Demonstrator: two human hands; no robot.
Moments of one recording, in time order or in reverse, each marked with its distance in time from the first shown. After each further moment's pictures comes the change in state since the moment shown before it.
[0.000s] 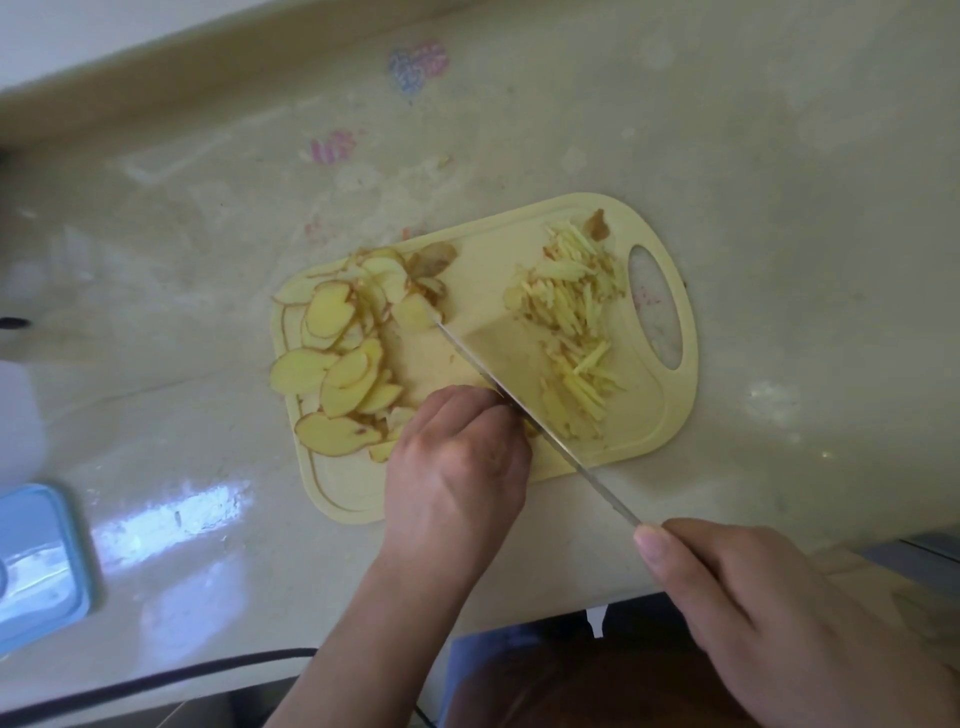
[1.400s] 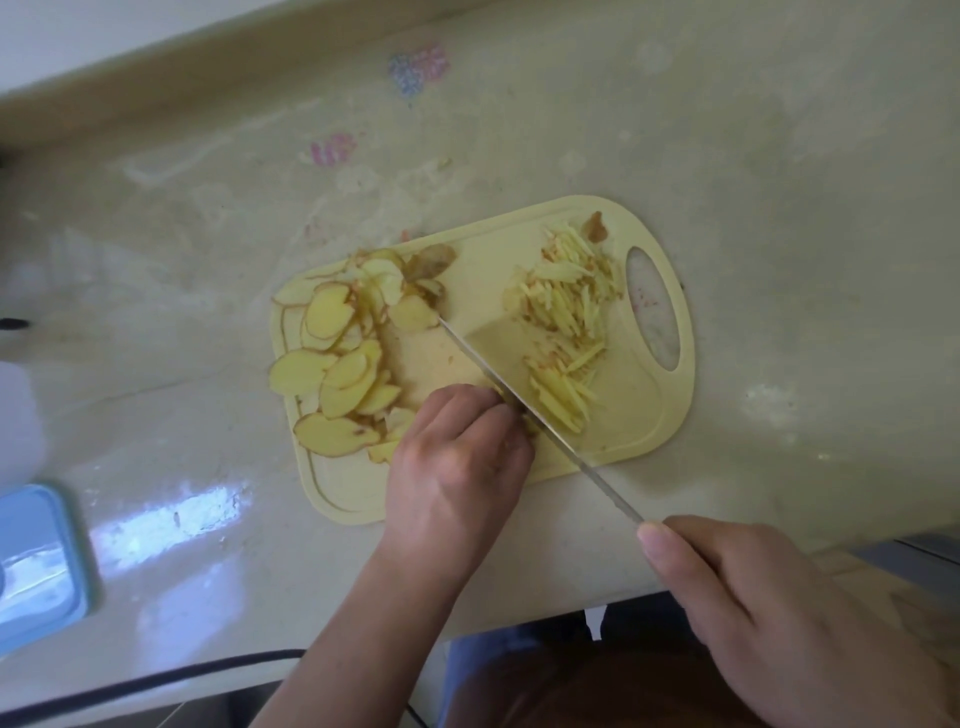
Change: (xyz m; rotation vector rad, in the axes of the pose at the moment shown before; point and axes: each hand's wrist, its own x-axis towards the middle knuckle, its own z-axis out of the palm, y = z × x) left_hand 0.000 -0.005 0.004 -0.035 0.018 0.087; right_hand 0.005 0.005 0.004 0.027 0.091 -0.150
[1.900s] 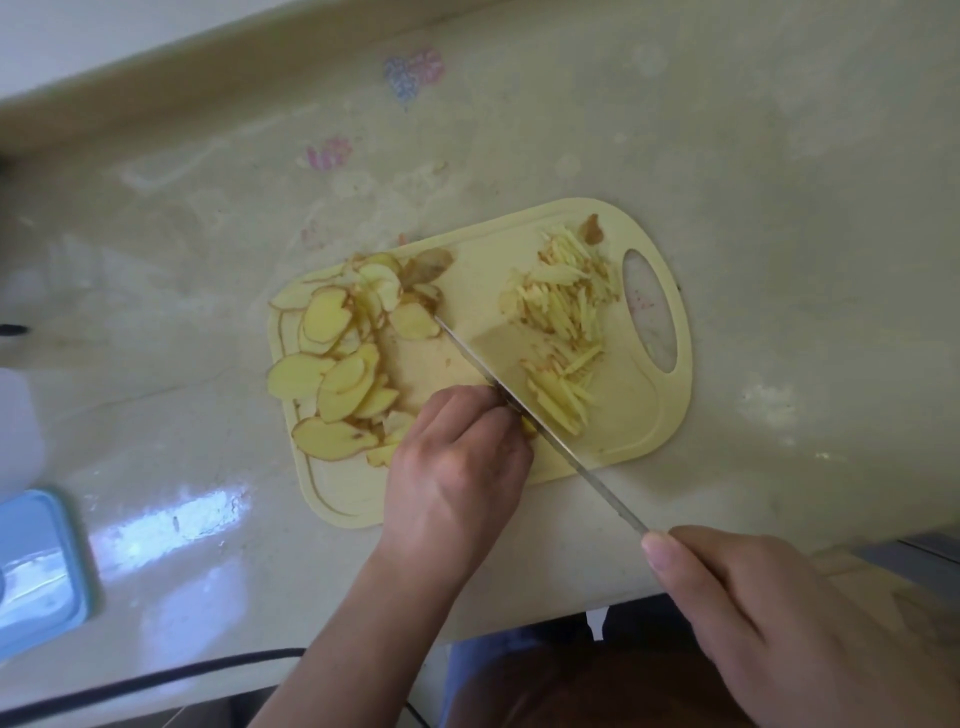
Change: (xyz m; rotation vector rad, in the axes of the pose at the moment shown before) left_hand 0.000 -0.001 0.002 -0.005 0.004 -0.002; right_hand -0.011 -0.005 0.000 -0.082 0.130 -0.009
